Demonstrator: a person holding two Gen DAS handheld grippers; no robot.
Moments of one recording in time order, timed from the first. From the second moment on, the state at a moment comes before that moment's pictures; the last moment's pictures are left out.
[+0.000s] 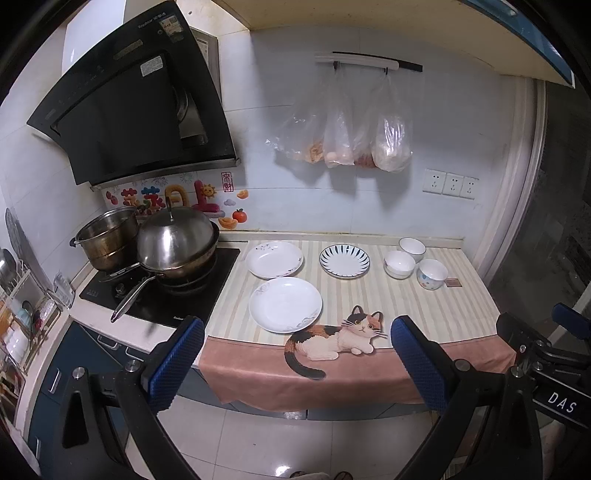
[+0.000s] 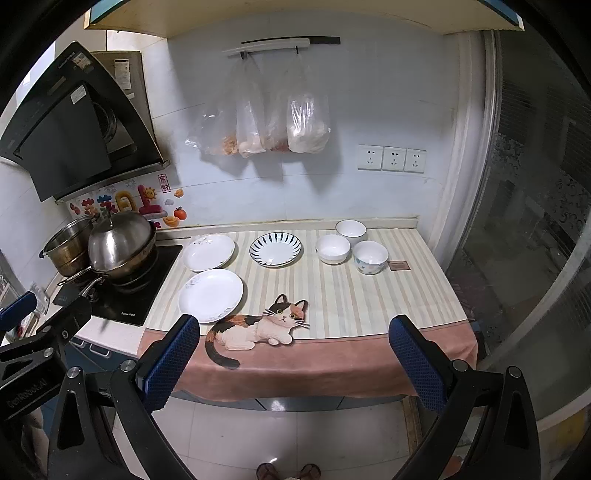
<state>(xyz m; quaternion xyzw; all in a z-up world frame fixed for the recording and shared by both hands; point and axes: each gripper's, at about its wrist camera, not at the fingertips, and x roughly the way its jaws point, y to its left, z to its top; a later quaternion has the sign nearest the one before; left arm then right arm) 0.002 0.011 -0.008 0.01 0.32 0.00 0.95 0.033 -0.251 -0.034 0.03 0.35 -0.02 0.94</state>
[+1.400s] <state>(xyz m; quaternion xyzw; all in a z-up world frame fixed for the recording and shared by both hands) 0.005 0.019 -0.007 0.00 0.32 0.00 0.95 0.038 -0.244 -0.028 0.02 0.34 -0.02 0.94</state>
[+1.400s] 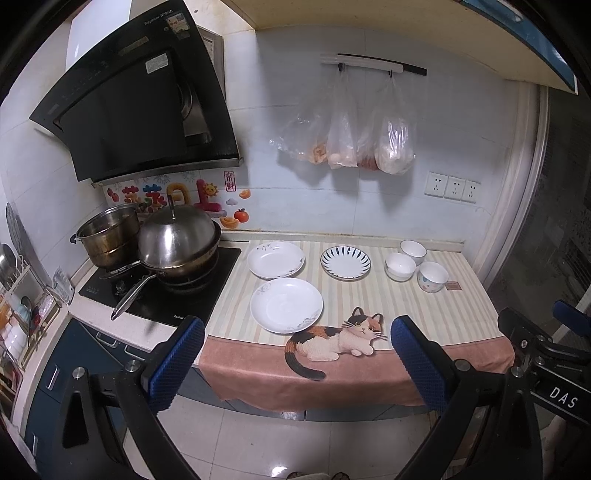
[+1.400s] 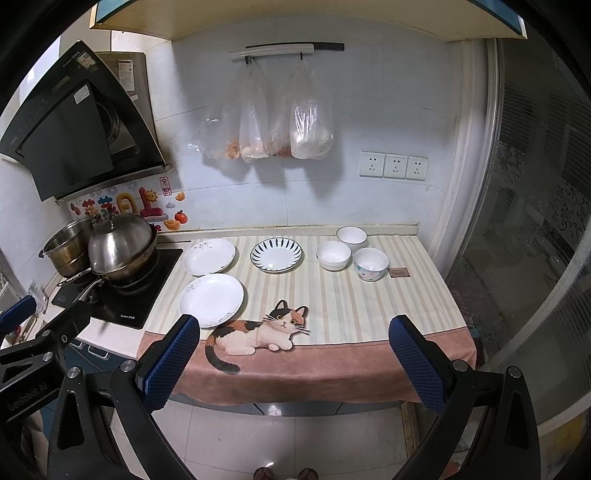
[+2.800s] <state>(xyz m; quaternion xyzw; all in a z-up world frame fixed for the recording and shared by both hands) 0.093 0.066 -0.061 0.02 0.35 0.04 0.94 0.105 -0.213 -0.081 0.07 0.36 0.00 0.93</state>
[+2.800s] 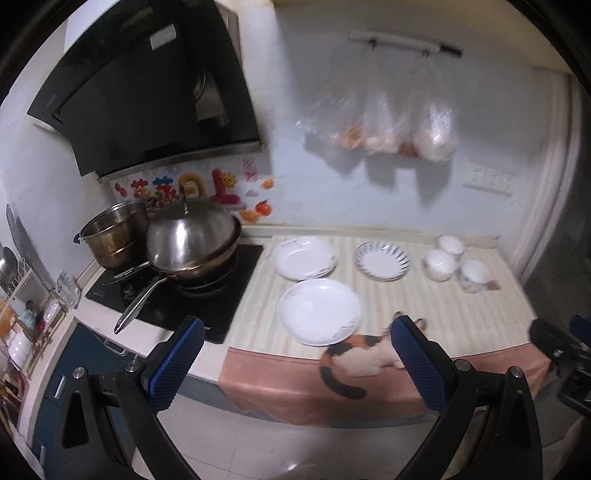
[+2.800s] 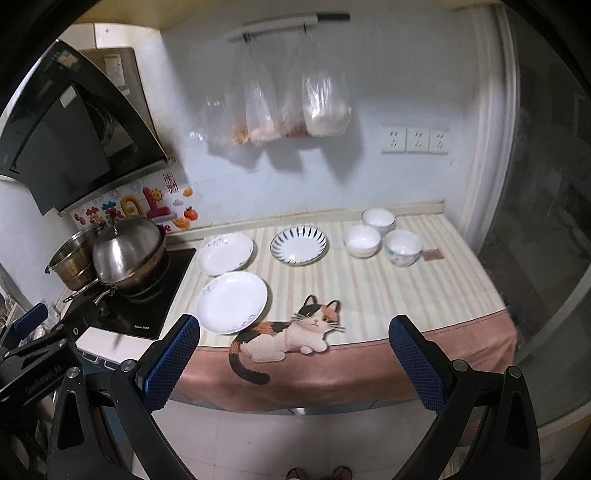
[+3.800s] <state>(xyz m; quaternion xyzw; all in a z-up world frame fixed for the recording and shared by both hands) 0.410 0.164 -0.371 -0.11 0.64 0.08 0.76 0.507 -0.143 -0.450 0.10 0.64 0.16 0.74</state>
